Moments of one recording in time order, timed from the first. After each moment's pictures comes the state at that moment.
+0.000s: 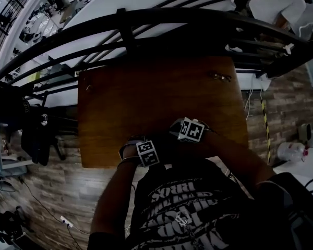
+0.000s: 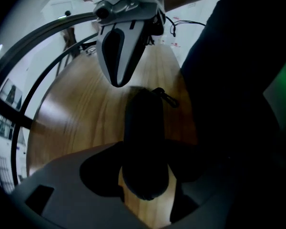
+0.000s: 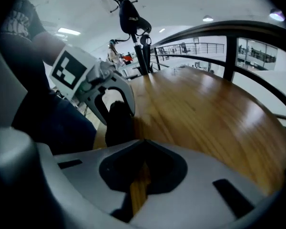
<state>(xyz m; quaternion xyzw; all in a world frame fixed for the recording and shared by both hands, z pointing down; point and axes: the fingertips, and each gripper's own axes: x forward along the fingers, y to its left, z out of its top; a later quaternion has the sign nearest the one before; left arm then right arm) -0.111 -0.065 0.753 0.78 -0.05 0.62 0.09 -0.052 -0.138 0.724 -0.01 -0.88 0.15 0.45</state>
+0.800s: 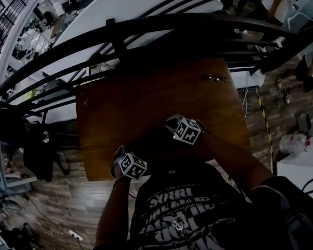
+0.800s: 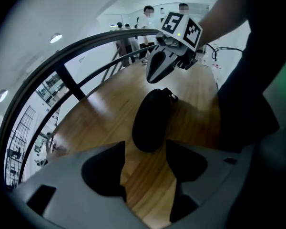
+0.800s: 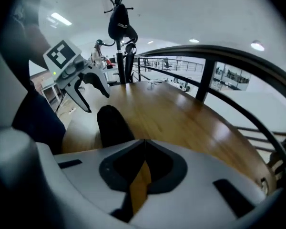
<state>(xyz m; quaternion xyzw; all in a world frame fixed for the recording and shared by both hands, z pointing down) -0.189 -0.111 0.717 0.79 -0.31 0.52 0.14 -0.067 -0.209 0.706 0.14 -0.89 0.05 0.43</state>
